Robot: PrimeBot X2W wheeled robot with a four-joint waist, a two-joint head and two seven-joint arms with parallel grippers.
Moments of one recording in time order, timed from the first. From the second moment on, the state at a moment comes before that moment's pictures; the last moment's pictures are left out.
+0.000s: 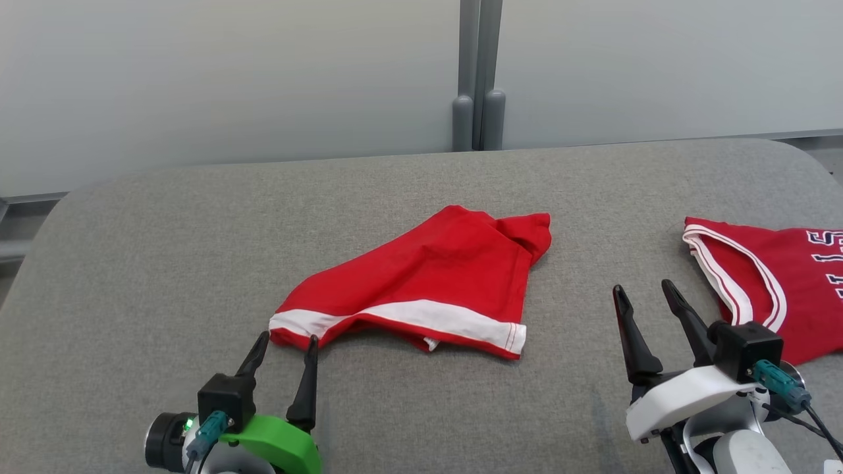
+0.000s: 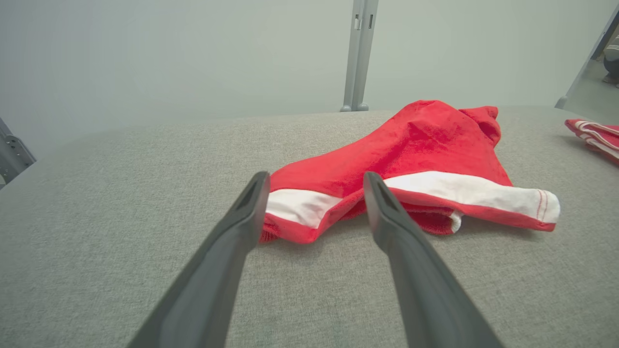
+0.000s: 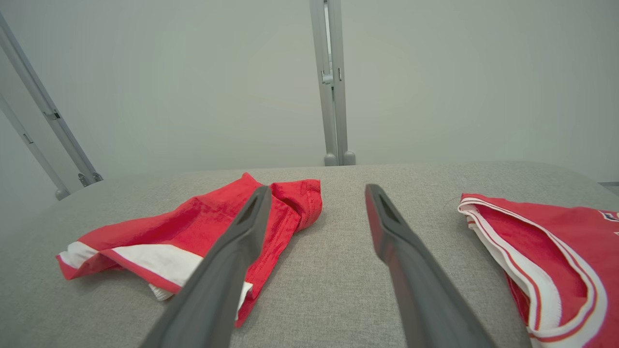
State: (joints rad) left arm -0.15 0.23 -0.49 0.39 -0.44 0.09 -0.26; right arm -0.03 -0.05 0.04 0.08 0.18 0.13 -0.10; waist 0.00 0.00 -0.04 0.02
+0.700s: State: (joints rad) left arm 0.03 0.23 -0.35 0.19 -0.49 0.15 -0.26; right arm 0.04 -0.05 0.04 0.11 0.23 0.13 -0.13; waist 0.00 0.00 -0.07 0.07
